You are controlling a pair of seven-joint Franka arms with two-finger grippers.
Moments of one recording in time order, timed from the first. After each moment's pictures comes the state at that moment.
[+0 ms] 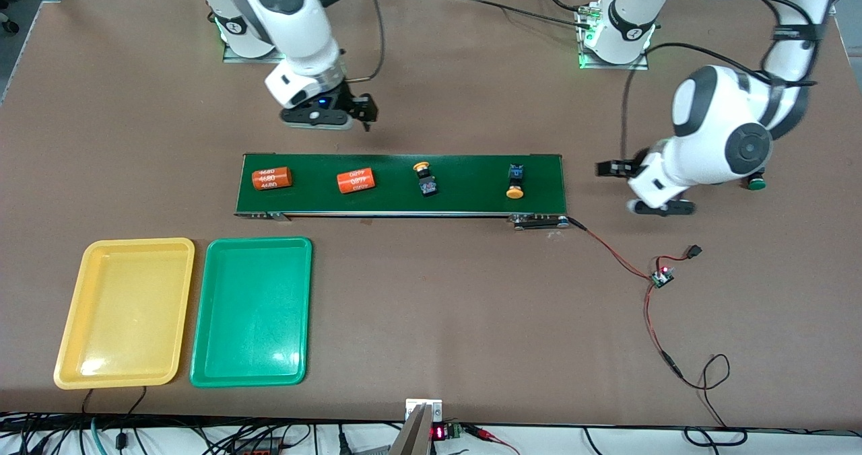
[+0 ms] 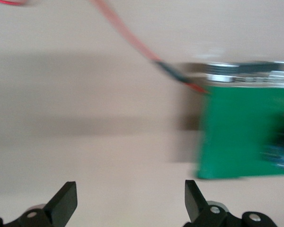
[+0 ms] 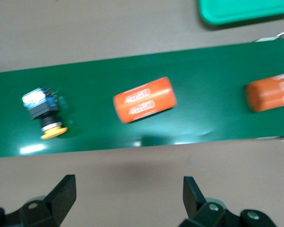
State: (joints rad) left arm 0.09 0.20 -0.19 -2.06 -0.04 1.95 -0.11; right arm 0.71 0.02 0.03 -2.21 0.01 2.32 0.83
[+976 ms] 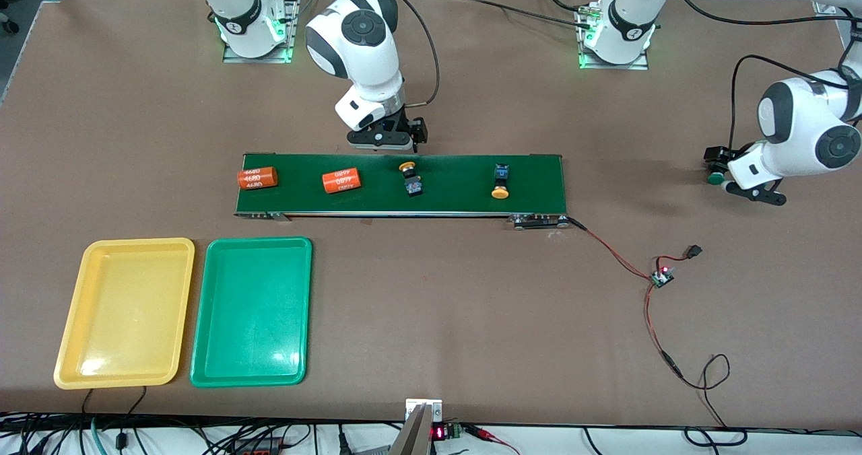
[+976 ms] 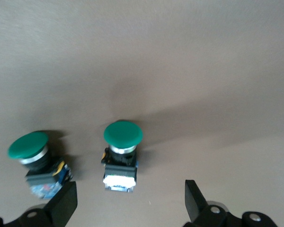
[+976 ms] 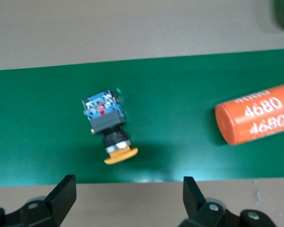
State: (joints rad) left arm 0.12 0.28 0.25 -2.31 0.21 2.29 0.49; right arm 0.81 0.30 0.01 -2.04 -0.10 2.46 0.95
